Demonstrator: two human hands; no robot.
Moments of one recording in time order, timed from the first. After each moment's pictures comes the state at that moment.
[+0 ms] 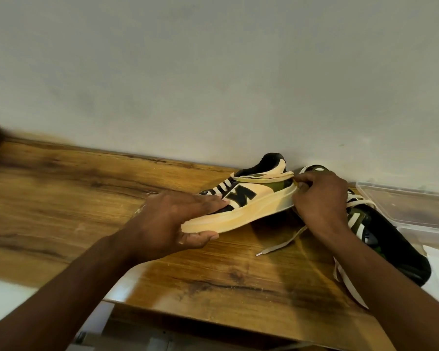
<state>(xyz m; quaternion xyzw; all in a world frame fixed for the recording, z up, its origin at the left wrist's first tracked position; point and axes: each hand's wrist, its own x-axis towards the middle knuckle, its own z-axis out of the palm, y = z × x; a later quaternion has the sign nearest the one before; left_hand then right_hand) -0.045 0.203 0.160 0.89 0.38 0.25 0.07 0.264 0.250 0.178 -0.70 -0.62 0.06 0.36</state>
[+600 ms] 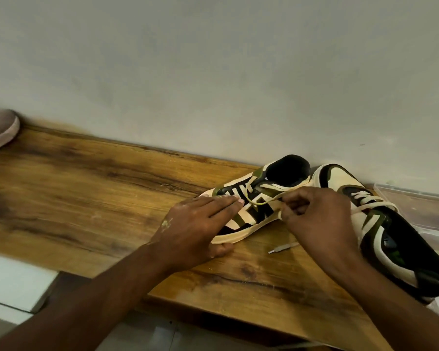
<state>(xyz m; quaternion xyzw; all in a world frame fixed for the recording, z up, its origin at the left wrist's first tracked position) -0.012 0.187 0.135 0.88 0.42 0.21 -0.11 0.238 0.202 0.179 -0.64 -0.67 0.17 0.34</state>
